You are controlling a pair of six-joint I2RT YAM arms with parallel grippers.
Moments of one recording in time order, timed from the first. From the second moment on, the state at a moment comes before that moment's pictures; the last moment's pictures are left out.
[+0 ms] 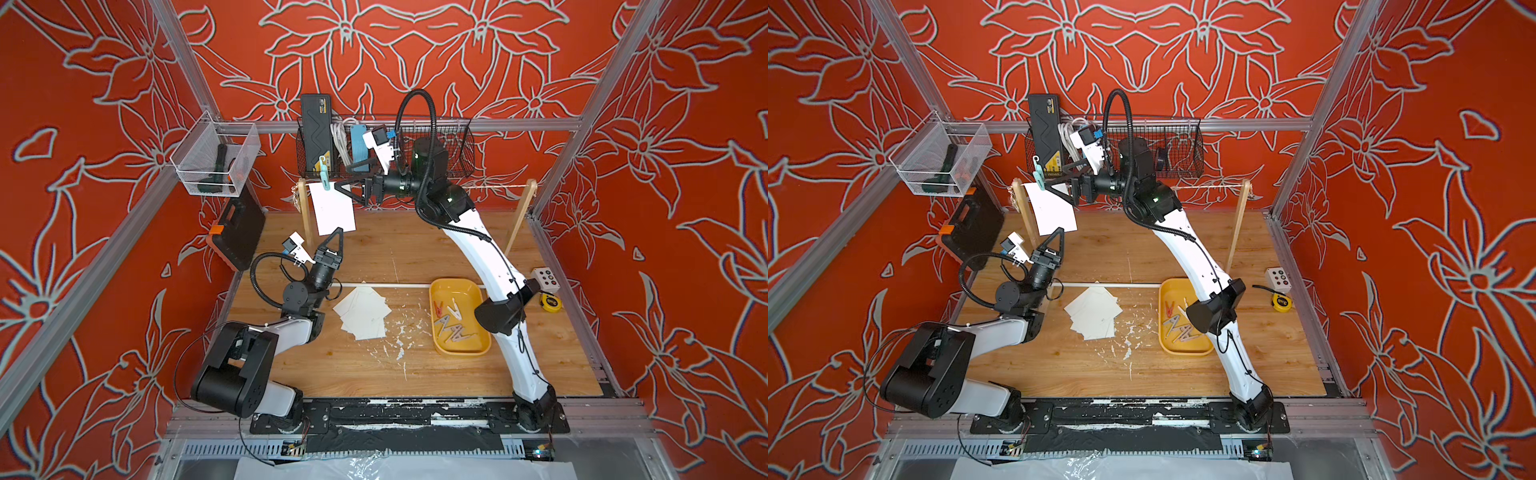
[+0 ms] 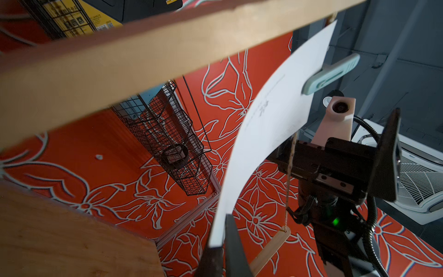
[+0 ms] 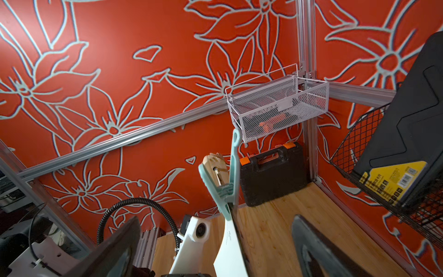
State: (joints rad) left arm -0.21 1.43 0.46 1.52 0.14 -1.20; right arm 0.70 2.28 2.77 -0.42 -0.78 0.29
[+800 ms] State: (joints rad) left arm -0.20 1.44 0.44 1.52 0.19 -1.21; right arm 0.72 2.34 2.79 -0.32 -0.74 0.31
